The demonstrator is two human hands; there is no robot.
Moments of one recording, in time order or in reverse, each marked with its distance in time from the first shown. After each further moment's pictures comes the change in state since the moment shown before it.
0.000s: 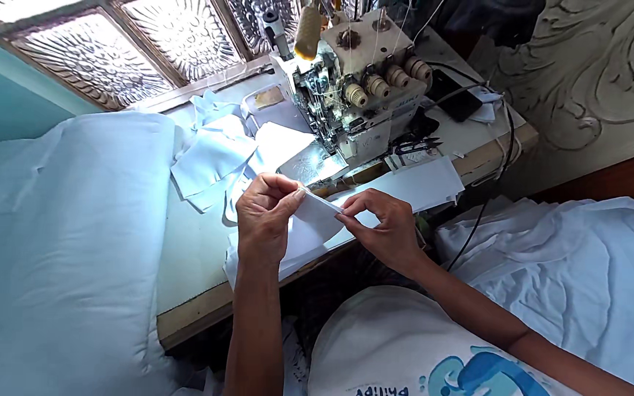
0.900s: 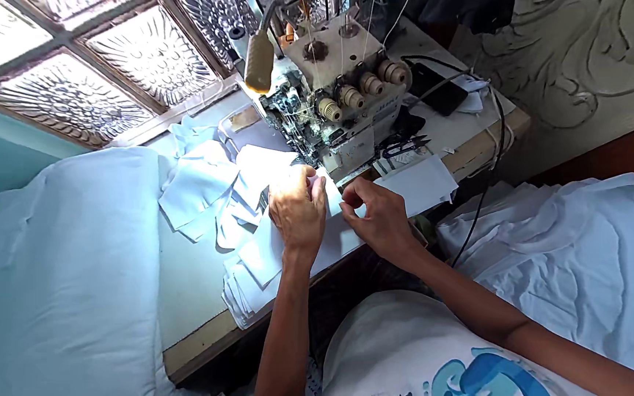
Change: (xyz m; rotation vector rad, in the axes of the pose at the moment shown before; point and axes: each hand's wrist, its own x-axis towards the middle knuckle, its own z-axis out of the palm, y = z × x) left_hand 0.034 -0.033 0.050 1.182 0.019 0.221; right_hand 0.016 0.022 -0.005 -0.369 0.009 0.152
